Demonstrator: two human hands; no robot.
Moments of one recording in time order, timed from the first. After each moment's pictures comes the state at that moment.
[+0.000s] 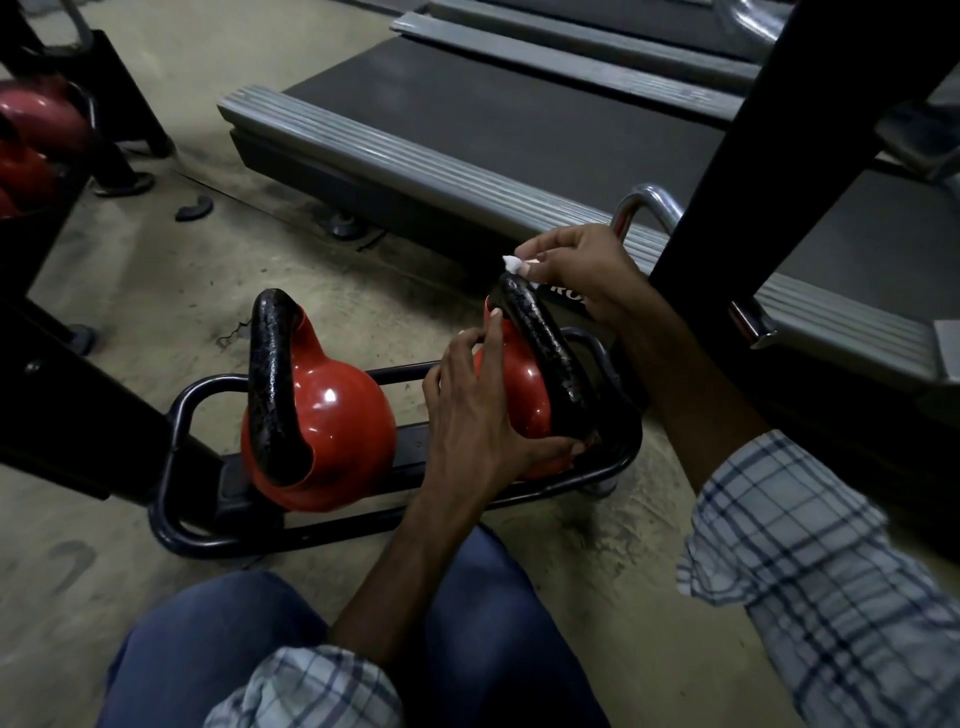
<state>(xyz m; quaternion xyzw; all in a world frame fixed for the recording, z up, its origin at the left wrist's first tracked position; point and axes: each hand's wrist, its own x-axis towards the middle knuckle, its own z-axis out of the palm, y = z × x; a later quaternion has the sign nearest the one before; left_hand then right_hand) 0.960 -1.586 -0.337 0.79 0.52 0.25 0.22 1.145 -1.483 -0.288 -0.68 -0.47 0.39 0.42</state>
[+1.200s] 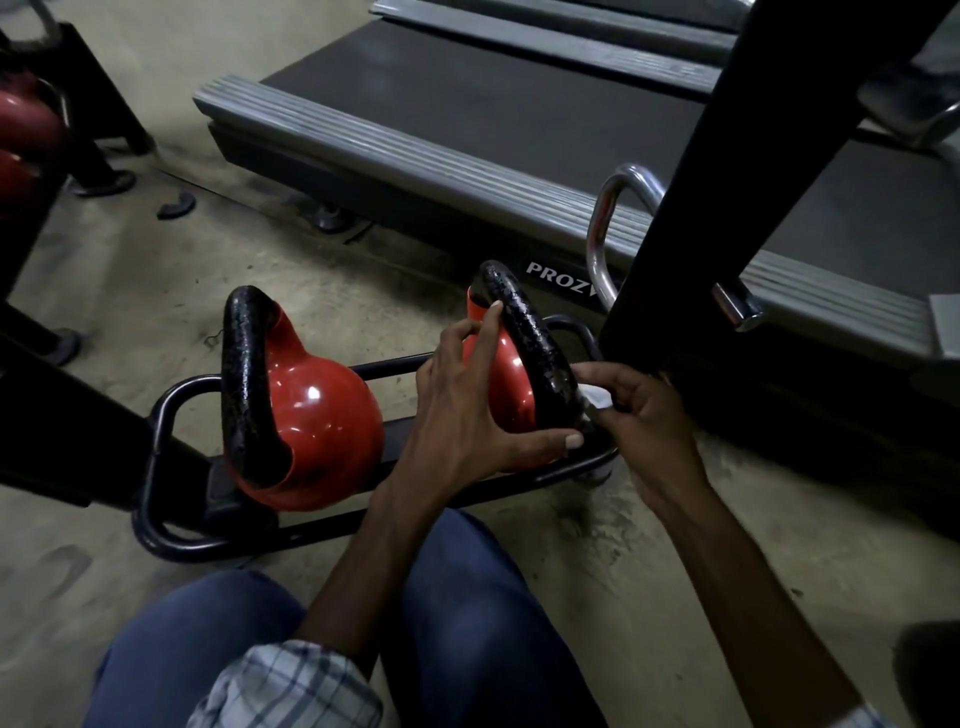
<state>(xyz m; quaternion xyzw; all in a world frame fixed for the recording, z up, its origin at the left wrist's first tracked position) 0.956 -1.581 -0.337 0.81 0.46 0.23 0.29 1.138 -1.648 -0.354 -0.64 -0.37 0.38 0.56</state>
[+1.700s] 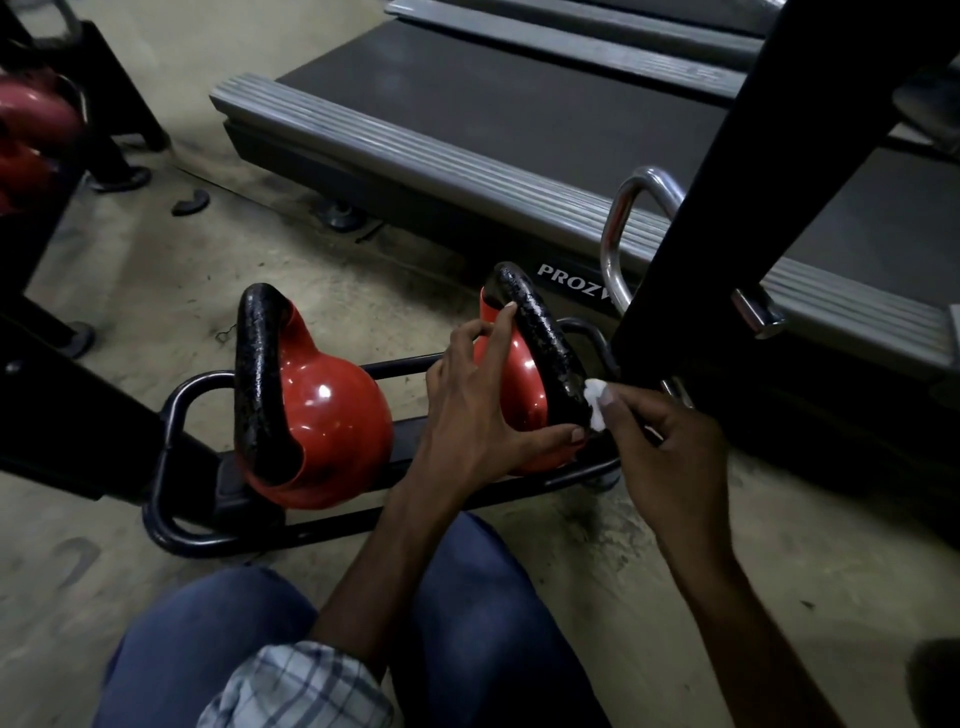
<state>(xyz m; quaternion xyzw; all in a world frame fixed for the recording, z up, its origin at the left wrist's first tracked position) 0.958 -1.578 -0.340 0.81 0.47 0.24 0.27 1.108 -1.678 -0.326 -0.69 -0.41 0.24 0.54</state>
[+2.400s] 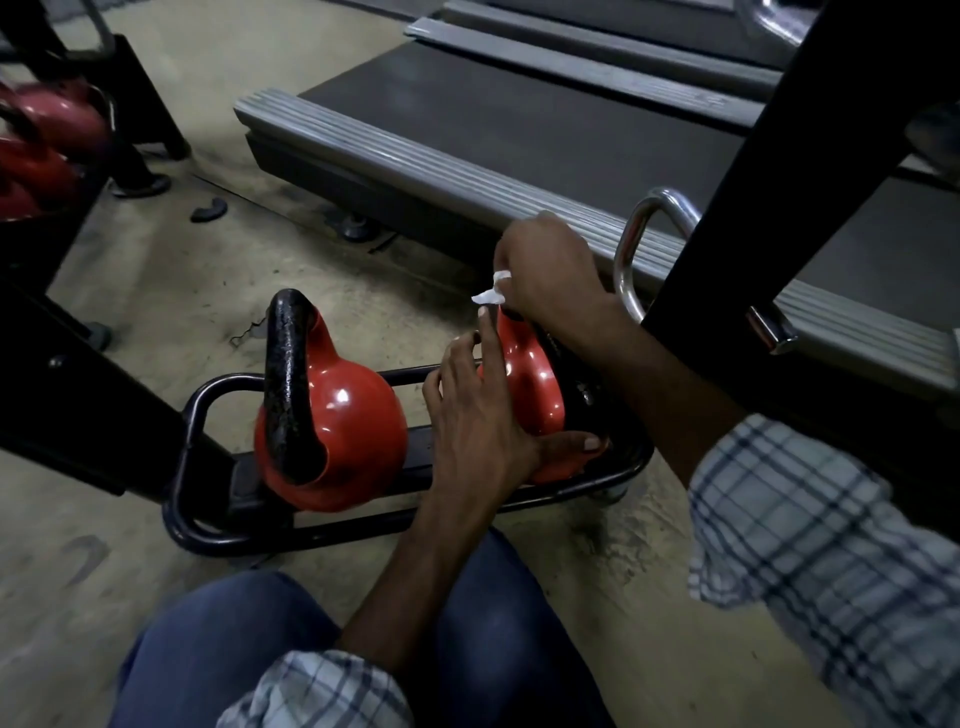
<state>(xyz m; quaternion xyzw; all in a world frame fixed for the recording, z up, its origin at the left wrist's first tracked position) 0.958 -1.587 -0.335 0.78 0.55 0.23 0.20 1.084 -1.486 -0.264 -0.70 -0.70 -0.03 0.13</state>
